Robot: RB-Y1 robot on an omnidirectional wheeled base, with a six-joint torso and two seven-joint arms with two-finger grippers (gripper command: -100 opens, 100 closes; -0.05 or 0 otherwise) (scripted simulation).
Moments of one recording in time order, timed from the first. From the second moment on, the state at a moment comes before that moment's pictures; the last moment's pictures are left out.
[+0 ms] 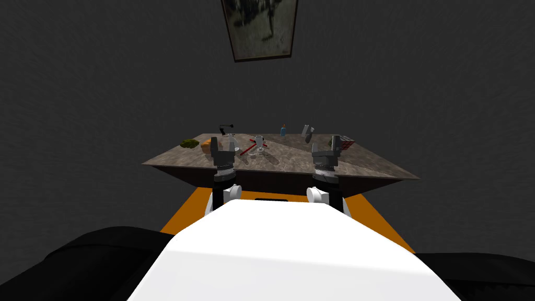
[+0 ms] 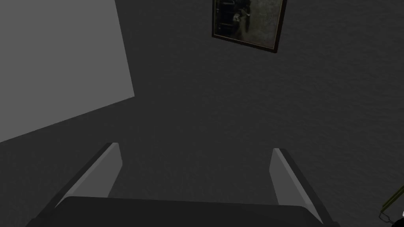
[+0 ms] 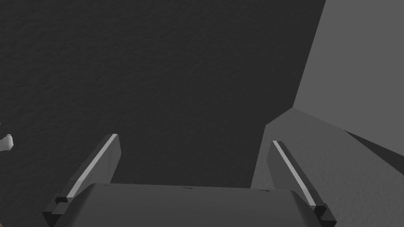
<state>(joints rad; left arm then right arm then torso) 0.47 -0.05 -0.07 -2.34 -0.05 -0.48 0.11 0.47 0.04 0.07 -2.34 0.05 -0.39 -0.11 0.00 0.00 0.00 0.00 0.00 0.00</state>
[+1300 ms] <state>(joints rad) 0.22 0.20 -0.05 -2.12 -0.02 -0.17 0.21 0.47 0.04 0.07 -2.34 0.05 -0.39 -0.11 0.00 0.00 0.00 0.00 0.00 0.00</state>
